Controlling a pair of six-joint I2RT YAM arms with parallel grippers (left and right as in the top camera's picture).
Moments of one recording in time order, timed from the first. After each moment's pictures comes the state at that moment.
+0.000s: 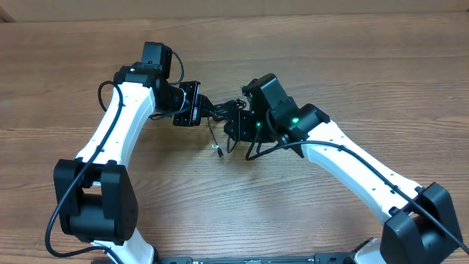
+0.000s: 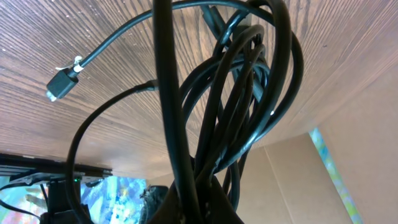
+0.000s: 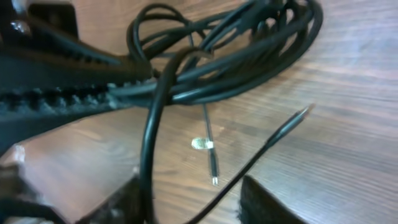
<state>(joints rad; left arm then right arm) -0.13 1.83 1.45 -0.95 0.73 -1.53 0.62 1.66 1.26 -0.58 -0.29 0.66</state>
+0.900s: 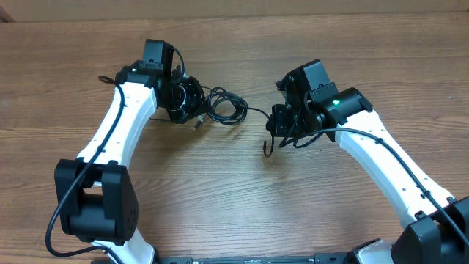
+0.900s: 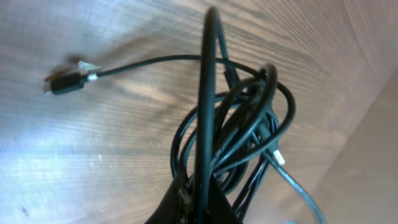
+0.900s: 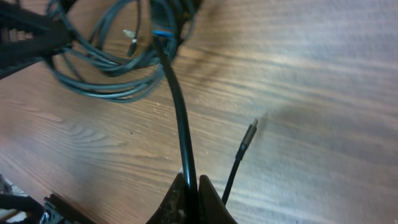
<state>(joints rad) -0.15 1.83 1.45 -0.86 0.54 -0.64 0.41 1.59 1.31 -0.86 -0.37 0.38</state>
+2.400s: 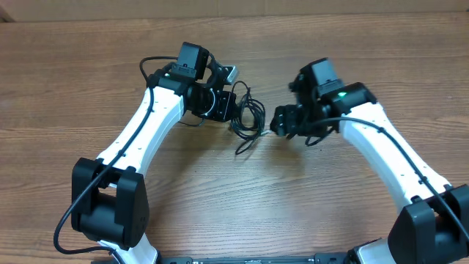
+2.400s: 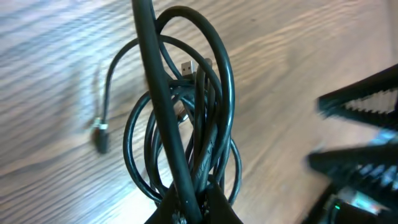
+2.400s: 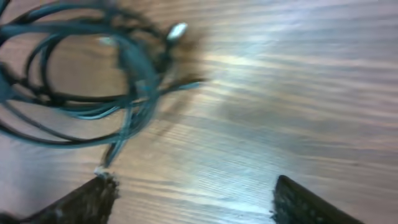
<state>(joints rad) -0.31 1.83 1.45 -0.81 0.58 -0.08 0.30 1.64 1.31 -0.94 -0.29 0.31</state>
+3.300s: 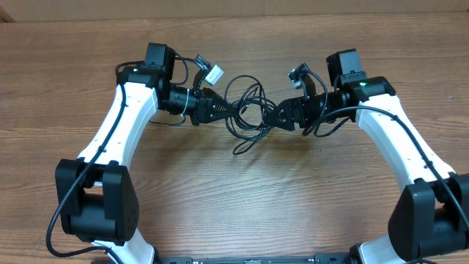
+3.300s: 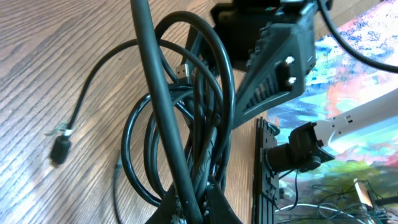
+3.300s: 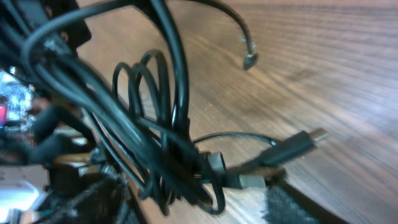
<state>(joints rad) -0.15 1.83 1.45 -0.97 1.17 0.54 0.19 1.71 1.31 -0.86 -0.88 -0.11</state>
